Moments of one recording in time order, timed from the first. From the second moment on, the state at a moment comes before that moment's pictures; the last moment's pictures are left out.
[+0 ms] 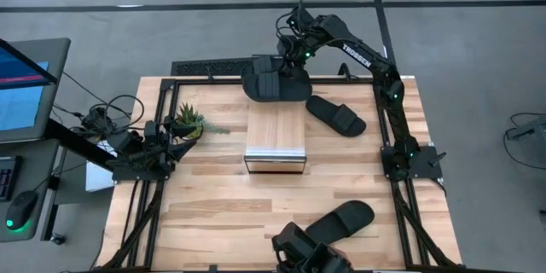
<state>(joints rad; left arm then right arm) -0.59 0.00 0.15 0.19 -0.82 -0.13 -0.69 2.18 2.33 -1.24 -0.71 -0.77</state>
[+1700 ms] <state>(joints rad) -0.59 0.00 0.15 0.19 -0.77 -0.14 -0.67 2.28 2.33 -1.10 -0.62 -0.71</state>
